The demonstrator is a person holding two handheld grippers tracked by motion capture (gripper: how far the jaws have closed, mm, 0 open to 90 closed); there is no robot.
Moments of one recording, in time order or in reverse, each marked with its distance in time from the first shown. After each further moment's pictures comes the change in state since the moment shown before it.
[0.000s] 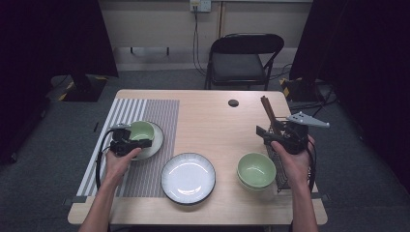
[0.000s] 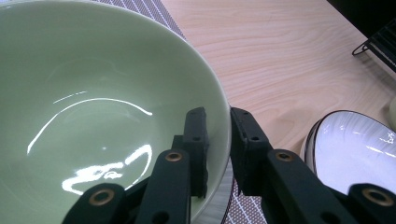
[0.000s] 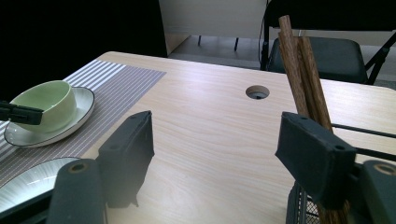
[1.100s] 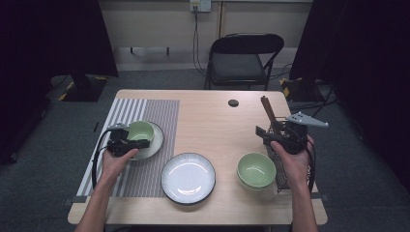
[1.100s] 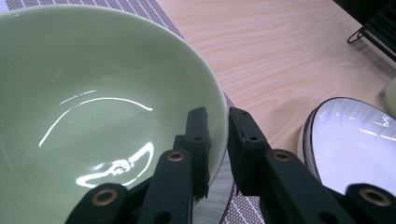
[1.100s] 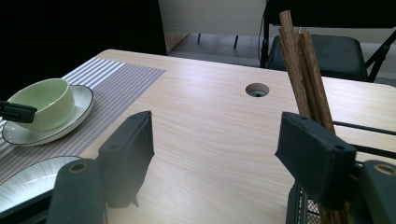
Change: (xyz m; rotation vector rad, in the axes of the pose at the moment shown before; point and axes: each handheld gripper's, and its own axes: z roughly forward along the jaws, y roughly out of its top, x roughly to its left) left arm 0.002 0.001 -0.006 0.009 -0.011 0.063; right arm 0.000 -0.001 0.002 0.010 -0.003 0.002
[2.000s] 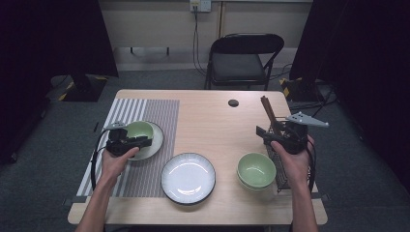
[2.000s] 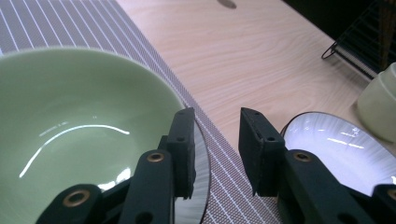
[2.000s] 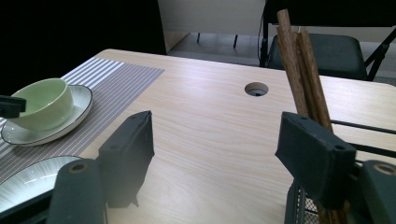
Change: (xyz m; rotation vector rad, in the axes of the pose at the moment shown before) left arm -0.015 0.005 -0.017 -0.083 -0.037 0.046; right arm -0.002 0.000 -0.001 0.000 -0.004 0.003
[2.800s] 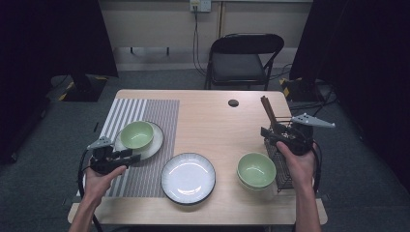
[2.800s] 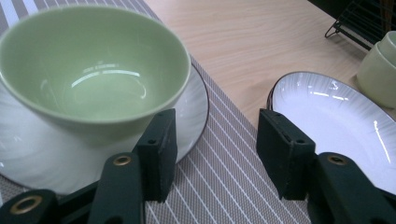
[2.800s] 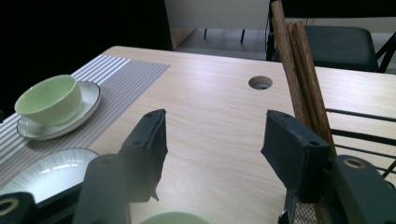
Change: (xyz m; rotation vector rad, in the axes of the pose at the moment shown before) left arm -0.013 -0.044 -0.042 0.022 0.086 0.029; right arm -0.009 -0.002 -0.009 0.022 0.039 0.018
